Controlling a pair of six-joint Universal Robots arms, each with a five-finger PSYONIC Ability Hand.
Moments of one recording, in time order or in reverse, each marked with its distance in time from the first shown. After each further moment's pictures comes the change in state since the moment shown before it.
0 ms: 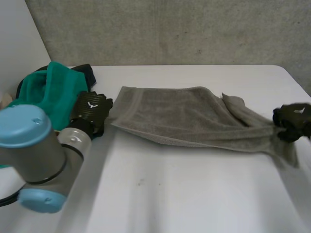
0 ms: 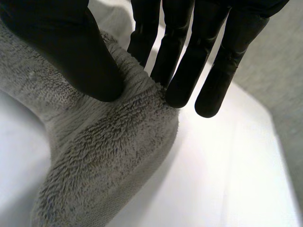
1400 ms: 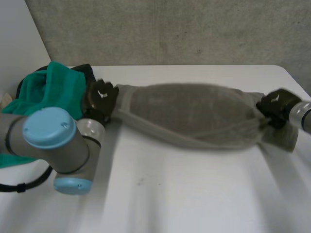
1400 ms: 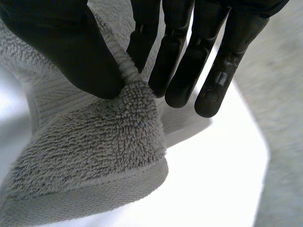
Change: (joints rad) left arm -0.062 -0.213 0.135 0.239 -0.104 0.150; right arm 0.149 0.309 -0.455 0.239 0.107 -0.362; left_hand 0.000 0.003 0.003 0.001 0.000; right_hand 0.000 0.000 0.000 0.000 0.017
